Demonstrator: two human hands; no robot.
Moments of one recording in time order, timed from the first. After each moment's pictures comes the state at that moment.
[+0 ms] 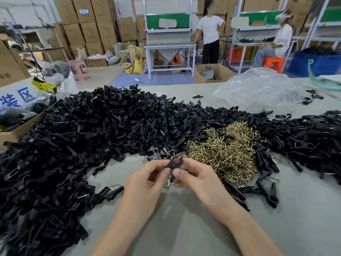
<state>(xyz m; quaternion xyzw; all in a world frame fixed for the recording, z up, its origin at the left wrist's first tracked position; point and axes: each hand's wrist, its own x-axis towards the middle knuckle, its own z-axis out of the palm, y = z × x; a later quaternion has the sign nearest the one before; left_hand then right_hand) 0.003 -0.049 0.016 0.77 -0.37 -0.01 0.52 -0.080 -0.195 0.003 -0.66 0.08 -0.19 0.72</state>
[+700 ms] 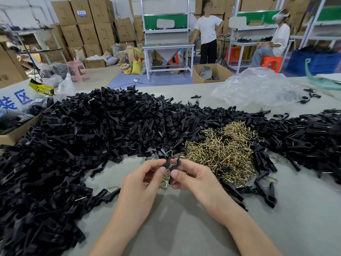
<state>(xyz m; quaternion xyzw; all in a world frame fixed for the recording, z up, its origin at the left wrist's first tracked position) 0.004 -0.049 0.016 0.76 -0.35 -0.03 0.55 -0.082 -0.196 0.003 -0.66 0.10 -0.18 0.73</state>
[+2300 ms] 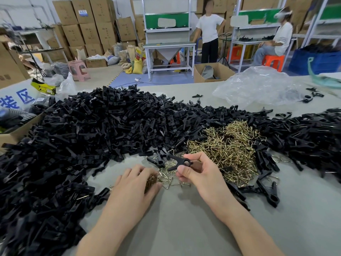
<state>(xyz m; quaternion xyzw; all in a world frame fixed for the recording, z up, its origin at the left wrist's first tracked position) 0.024 -0.031 0.011 0.90 -0.39 0.02 0.18 -0.079 -0.202 -0.004 -0.62 0.15 -0.24 0.73</state>
